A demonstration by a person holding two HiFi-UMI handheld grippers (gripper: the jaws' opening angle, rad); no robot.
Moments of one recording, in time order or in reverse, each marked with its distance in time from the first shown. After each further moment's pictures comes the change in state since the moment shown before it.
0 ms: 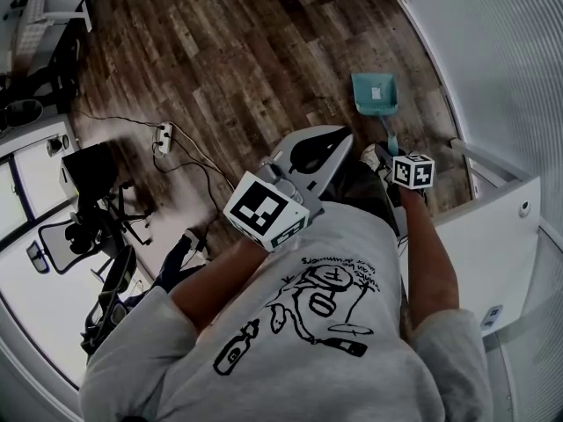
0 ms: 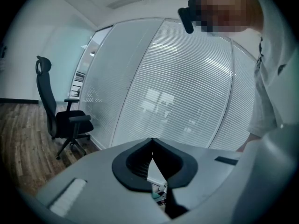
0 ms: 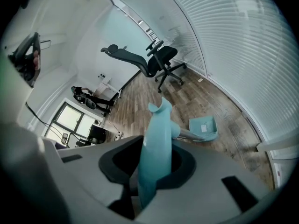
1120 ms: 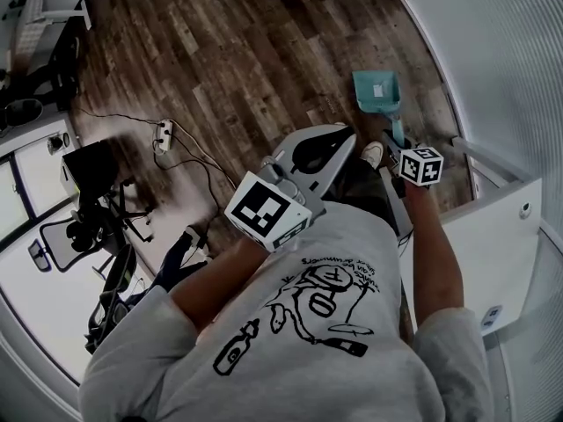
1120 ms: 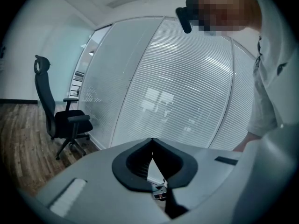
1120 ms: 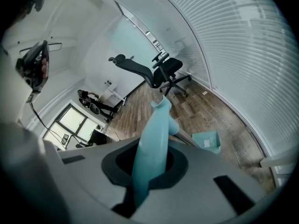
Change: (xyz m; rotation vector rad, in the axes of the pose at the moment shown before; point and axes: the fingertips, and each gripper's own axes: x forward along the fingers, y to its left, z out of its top) left arm 0.012 0.001 -0.002 0.009 0.013 -0.004; right arm -0.008 -0.005 0.045 -0.070 -0.125 0.041
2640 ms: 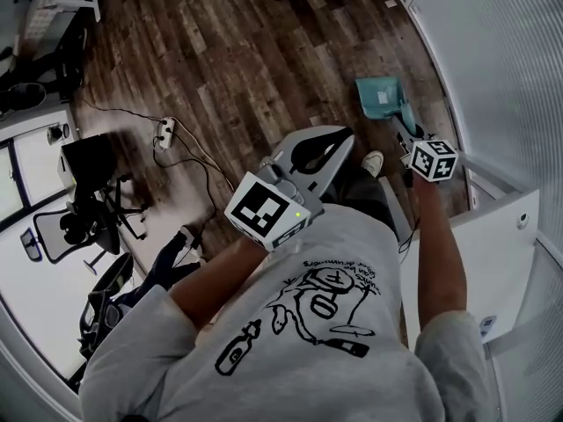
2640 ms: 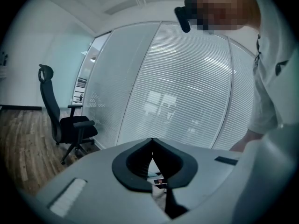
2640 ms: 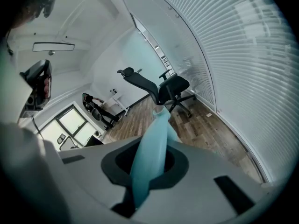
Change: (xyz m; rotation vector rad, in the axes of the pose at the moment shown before) left arm -0.027 0.003 0.011 0.034 -0.043 0.043; right arm -0.020 0.025 0.093 -0.120 -0.164 0.001
